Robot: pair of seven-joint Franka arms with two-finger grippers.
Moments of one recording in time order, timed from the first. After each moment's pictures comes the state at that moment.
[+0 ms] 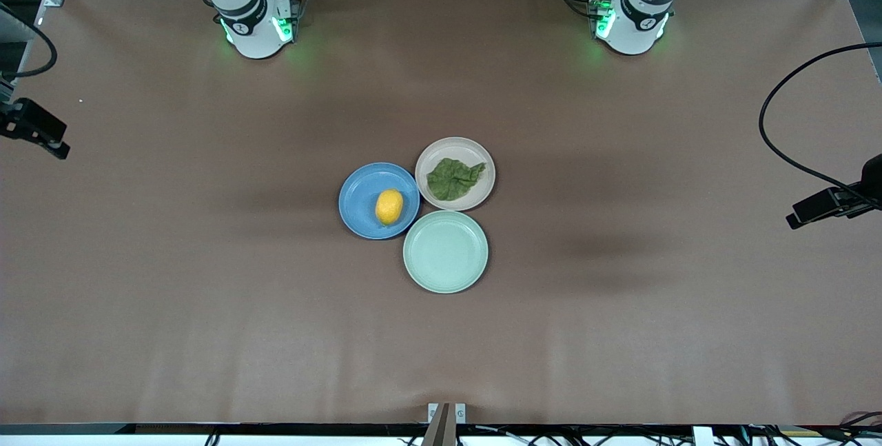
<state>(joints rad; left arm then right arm) 0.35 0.30 -0.36 -1.35 0.07 1.73 -0.19 -0.01 0.05 -0.02 -1.42 -0.04 1.59 -0.02</state>
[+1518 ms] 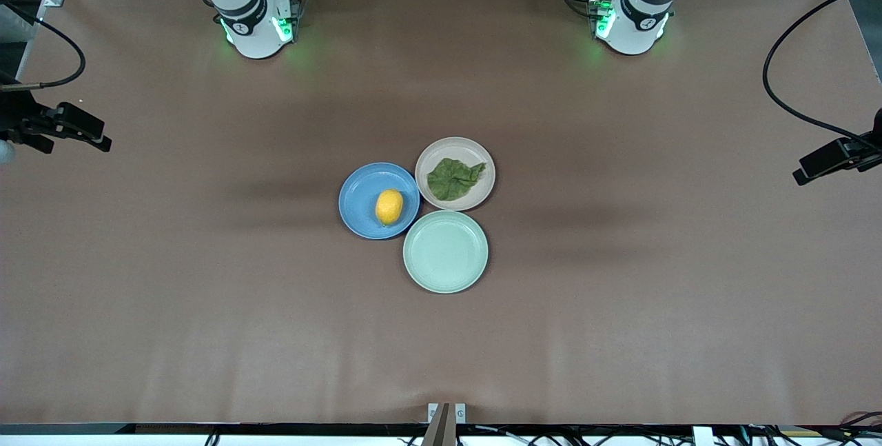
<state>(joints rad) -0.01 0.18 0.03 -1.36 -0.01 1.58 -0.19 -0.07 -0.01 0.00 -1.64 0.04 1.64 -0.07</state>
